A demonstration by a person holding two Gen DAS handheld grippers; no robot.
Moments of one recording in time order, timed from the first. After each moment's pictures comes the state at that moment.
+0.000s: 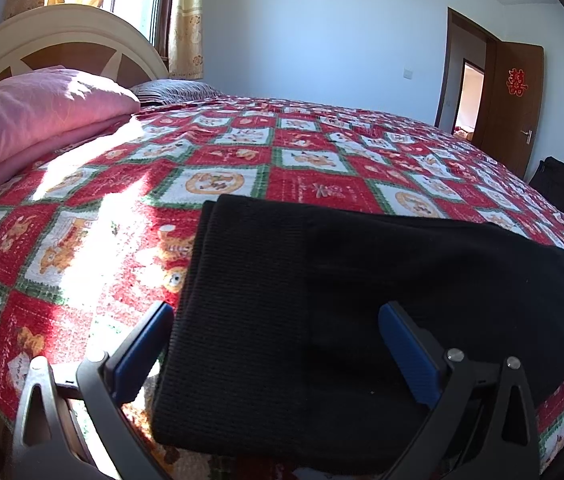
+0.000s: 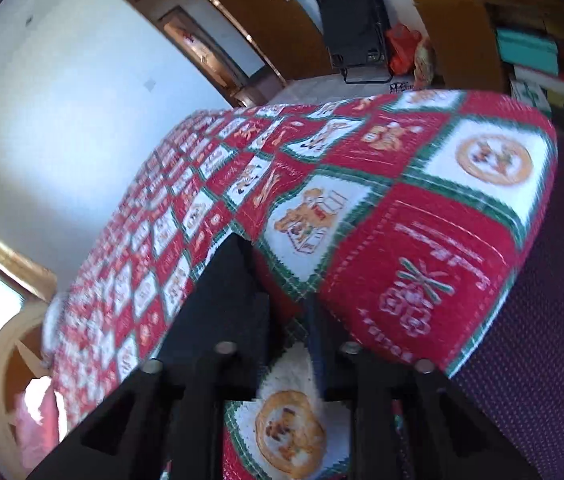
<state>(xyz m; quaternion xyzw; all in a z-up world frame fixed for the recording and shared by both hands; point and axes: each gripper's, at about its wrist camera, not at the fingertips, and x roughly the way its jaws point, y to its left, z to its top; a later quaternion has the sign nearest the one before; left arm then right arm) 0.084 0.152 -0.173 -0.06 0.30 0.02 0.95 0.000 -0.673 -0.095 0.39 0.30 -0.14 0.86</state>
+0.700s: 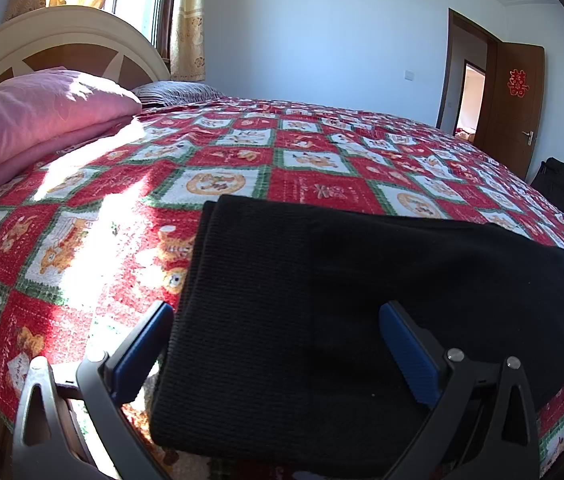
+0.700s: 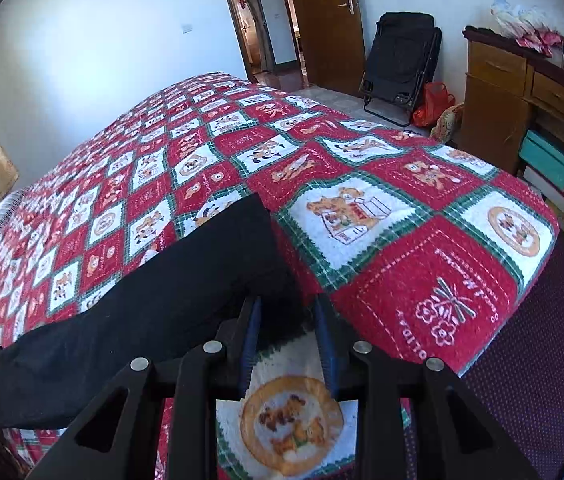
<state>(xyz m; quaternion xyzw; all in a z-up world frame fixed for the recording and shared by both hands) 0.084 0.151 -0.175 -0.06 0.29 0.03 0.95 0.036 -0.613 -0.092 0.16 0.37 -0.17 0.90</state>
